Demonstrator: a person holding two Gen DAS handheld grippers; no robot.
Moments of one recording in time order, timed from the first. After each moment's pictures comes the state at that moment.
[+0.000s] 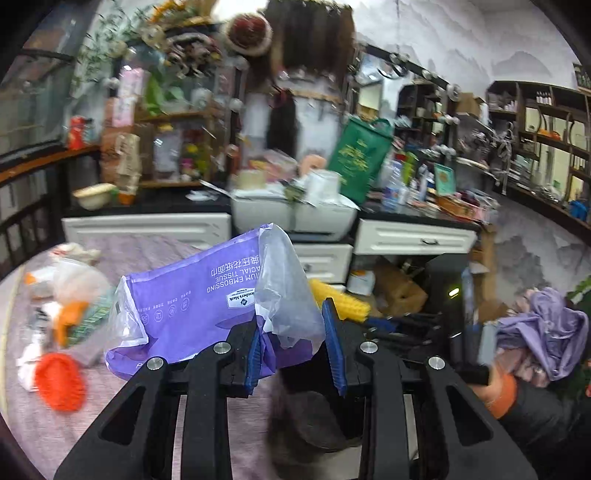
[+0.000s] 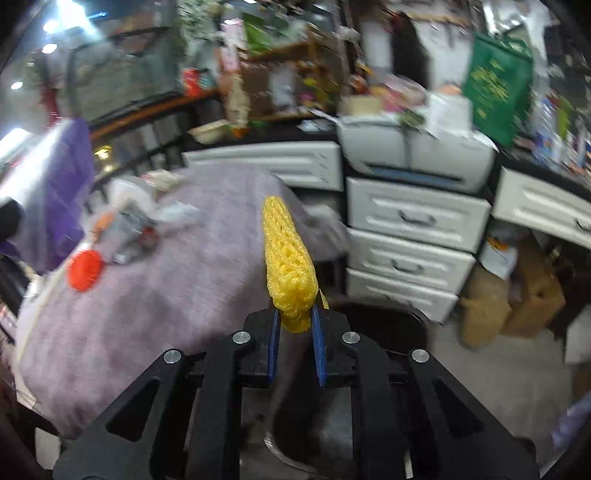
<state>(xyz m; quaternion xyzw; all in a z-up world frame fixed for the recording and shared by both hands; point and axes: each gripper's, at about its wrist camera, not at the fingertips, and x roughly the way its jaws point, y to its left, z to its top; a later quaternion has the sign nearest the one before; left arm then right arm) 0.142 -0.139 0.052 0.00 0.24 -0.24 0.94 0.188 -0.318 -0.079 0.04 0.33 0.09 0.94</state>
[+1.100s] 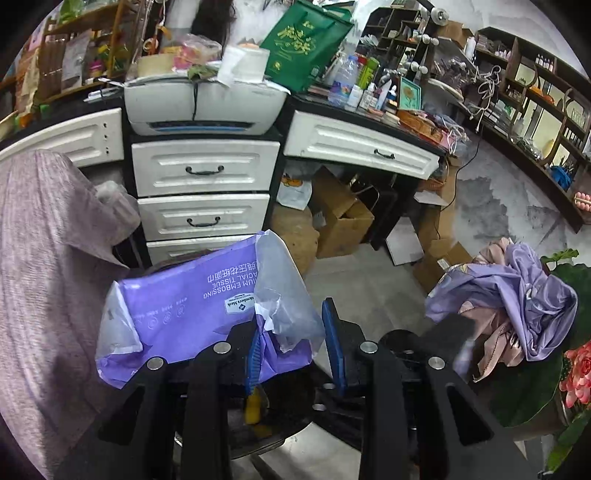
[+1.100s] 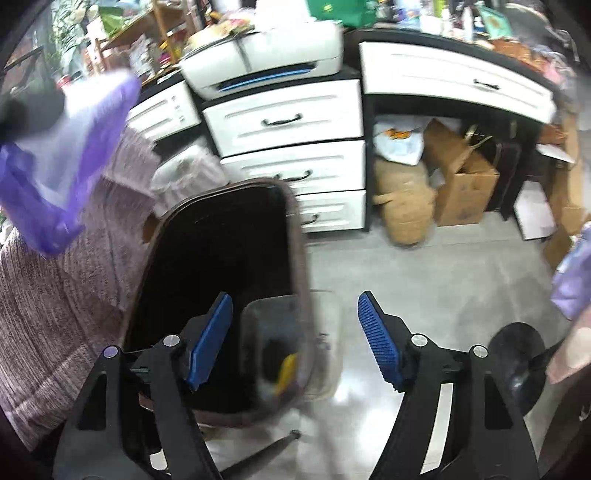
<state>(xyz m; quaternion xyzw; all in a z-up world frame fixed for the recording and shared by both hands) 0.202 -0.291 -0.060 0.01 0.40 -0.34 0.85 0.126 -0.423 -0.218 0.13 0.37 -0.09 0.91</state>
